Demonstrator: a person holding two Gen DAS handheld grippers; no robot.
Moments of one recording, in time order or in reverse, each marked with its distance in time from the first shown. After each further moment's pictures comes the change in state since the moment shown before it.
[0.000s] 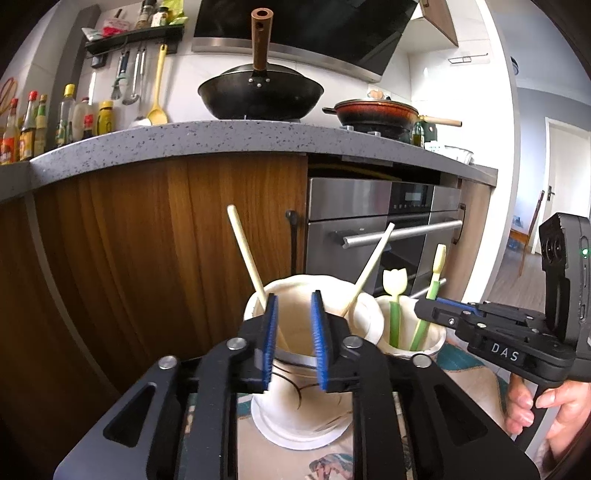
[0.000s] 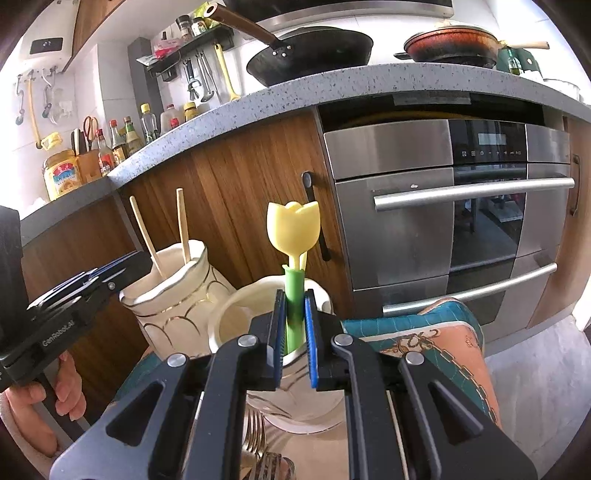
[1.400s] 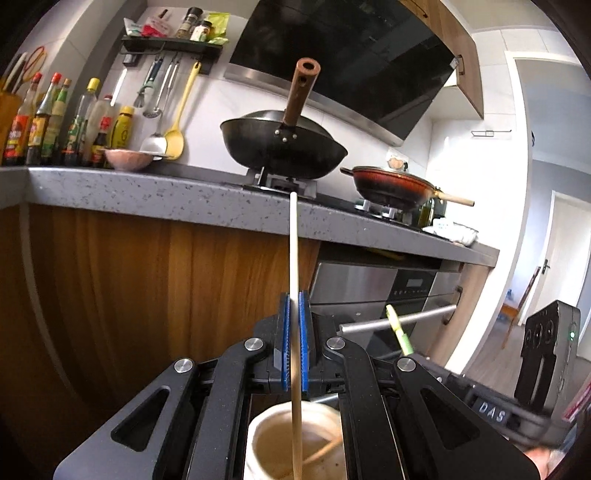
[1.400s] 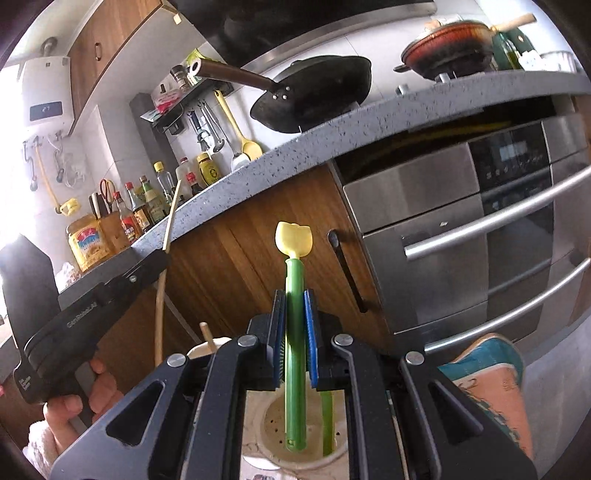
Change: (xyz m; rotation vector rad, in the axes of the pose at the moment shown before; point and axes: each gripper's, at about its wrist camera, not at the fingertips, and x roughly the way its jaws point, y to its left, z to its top) left arm 0.017 0.021 0.070 -0.192 -0.175 -0.031; right arm 0.008 -0.009 0.050 0.149 -0.124 0.159
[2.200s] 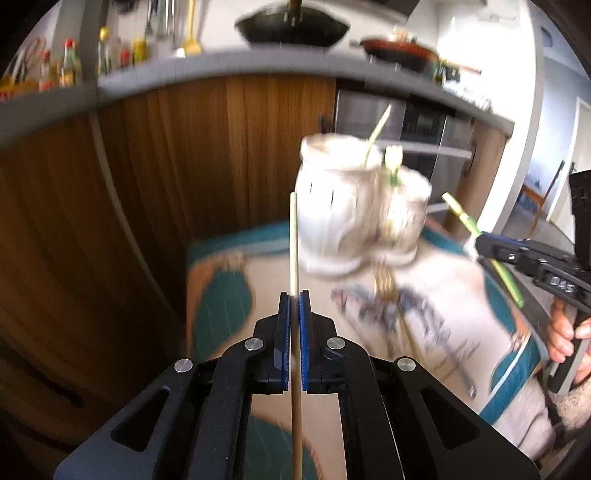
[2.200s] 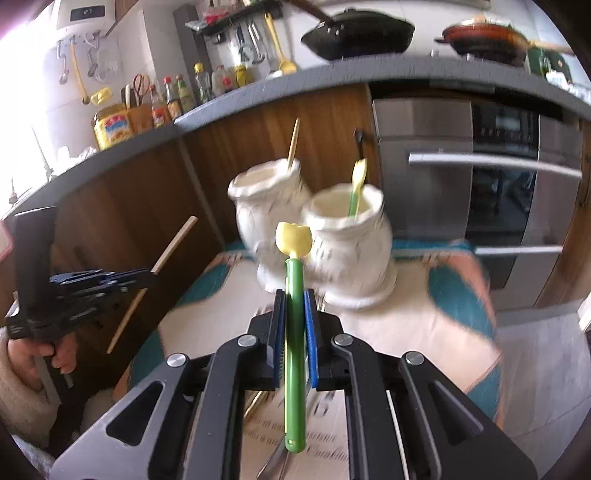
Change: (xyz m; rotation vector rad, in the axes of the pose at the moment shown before) left arm -0.148 0.007 -0.102 0.151 0.443 0.141; right arm -0.106 0.047 -0.087 -0.220 0.281 -0.042
